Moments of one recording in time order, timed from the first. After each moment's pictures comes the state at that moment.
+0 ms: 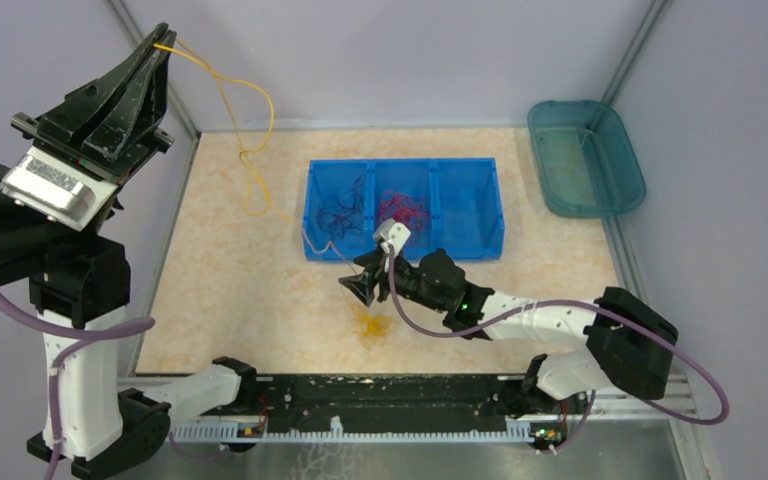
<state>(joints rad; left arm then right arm) -0.38 1.09 1.91 0.15 0.49 0.39 1.06 1.30 0.62 0.67 -0.04 0.18</state>
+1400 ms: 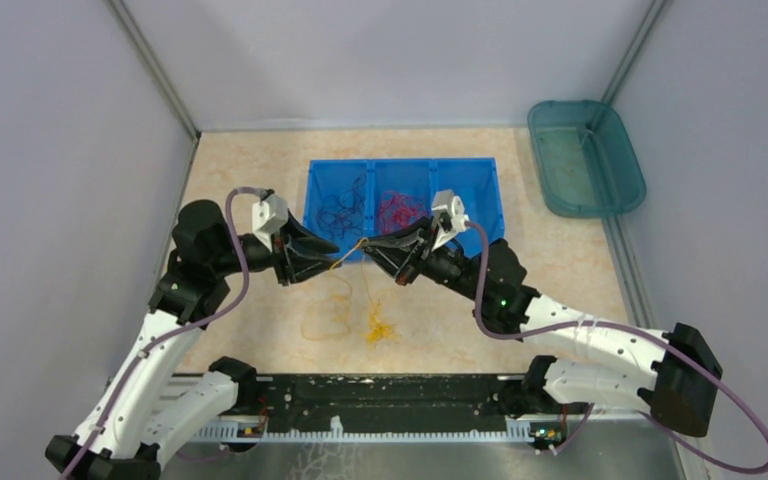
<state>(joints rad) -0.38 0.79 0.90 -0.19 0.95 -0.02 1.00 1.03 0.67 0.73 -0.18 0.35</state>
